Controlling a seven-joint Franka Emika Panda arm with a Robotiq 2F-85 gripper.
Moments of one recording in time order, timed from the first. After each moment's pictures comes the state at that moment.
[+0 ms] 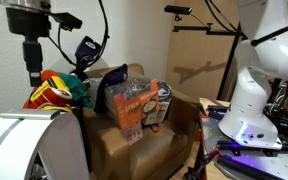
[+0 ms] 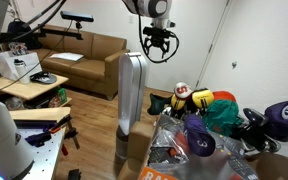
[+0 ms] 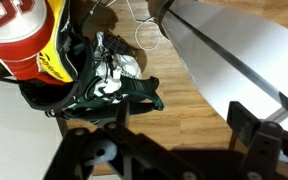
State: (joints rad) arm 0.29 0.48 0.25 -1.43 -0.06 2.04 -0.41
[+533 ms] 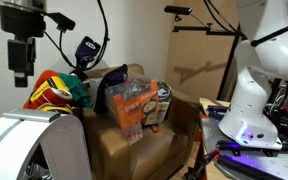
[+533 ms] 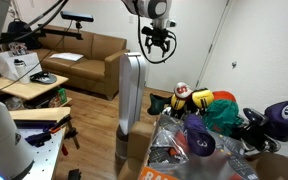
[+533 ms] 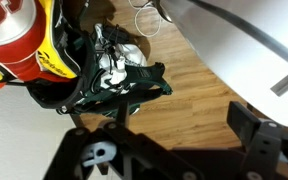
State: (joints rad) arm 0.30 0.49 0.25 -1.42 -0.04 2.11 -0.26
